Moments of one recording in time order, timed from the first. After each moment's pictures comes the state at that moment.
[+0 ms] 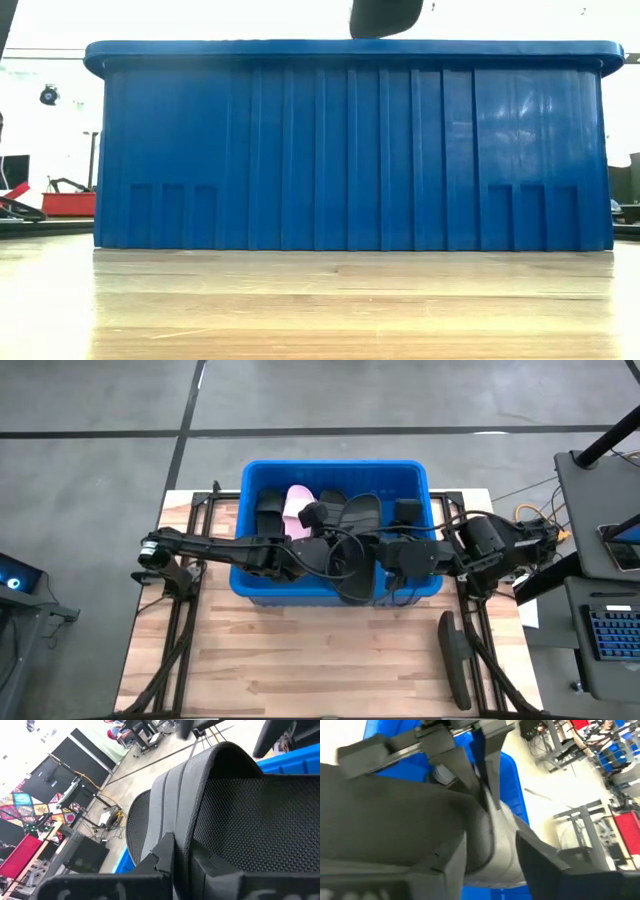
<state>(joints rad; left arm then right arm) -0.15 1.74 1.83 -0.45 -0.85 0.36 0.32 1.55 1.99 -1.28 0.75 -0.15</state>
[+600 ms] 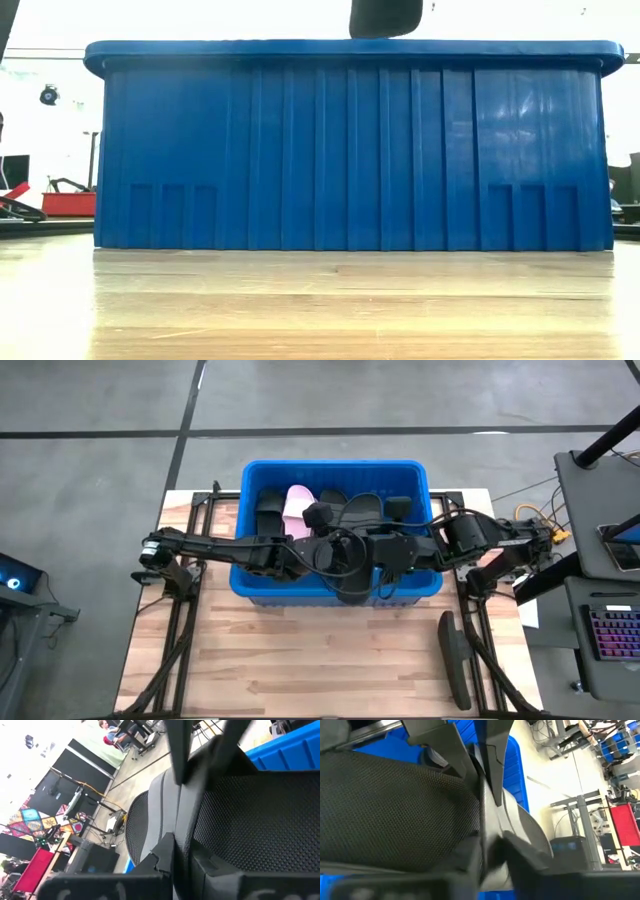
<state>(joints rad) -0.16 1.75 1.83 -0.45 -0.83 0.48 0.24 1.59 1.98 -1.31 0.73 -0.19</state>
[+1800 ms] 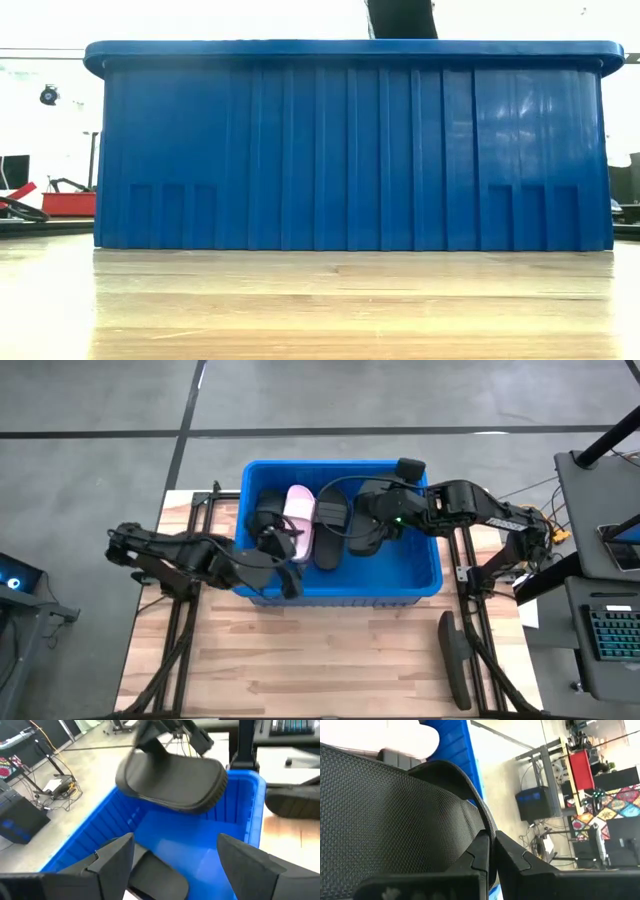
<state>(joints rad) -0.32 1.50 1.83 -0.88 -0.80 -0.20 -0.02 1.57 1.97 -1.35 0.83 -0.26</state>
